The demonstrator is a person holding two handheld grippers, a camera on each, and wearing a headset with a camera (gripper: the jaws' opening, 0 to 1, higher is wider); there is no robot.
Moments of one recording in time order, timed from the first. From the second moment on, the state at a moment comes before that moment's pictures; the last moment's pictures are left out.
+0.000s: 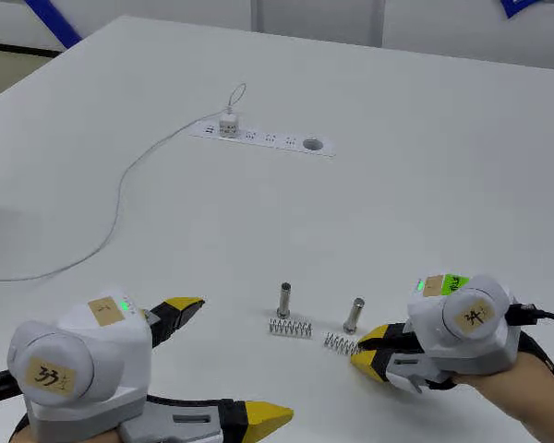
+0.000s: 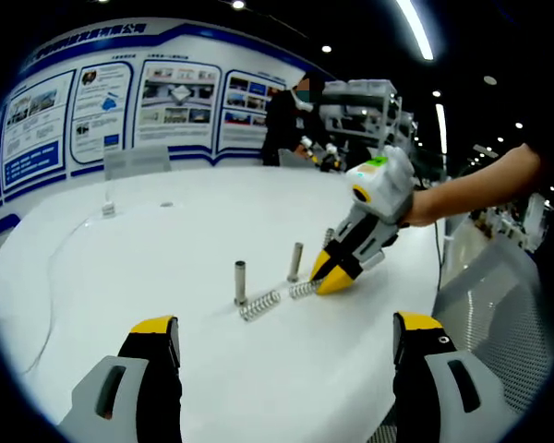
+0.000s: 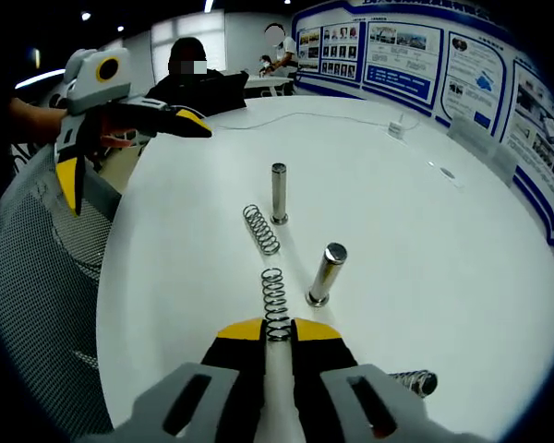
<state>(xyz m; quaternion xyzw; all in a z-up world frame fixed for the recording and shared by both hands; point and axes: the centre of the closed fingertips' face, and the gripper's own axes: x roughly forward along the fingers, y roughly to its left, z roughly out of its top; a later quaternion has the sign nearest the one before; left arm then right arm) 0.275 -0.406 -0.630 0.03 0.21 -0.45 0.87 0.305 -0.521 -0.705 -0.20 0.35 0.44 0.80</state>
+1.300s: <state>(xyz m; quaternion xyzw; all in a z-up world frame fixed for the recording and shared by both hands) 0.278 -0.453 -0.611 0.11 0.19 -0.55 0.81 0.274 -0.499 -0.624 -0.23 0.27 0.48 0.80</state>
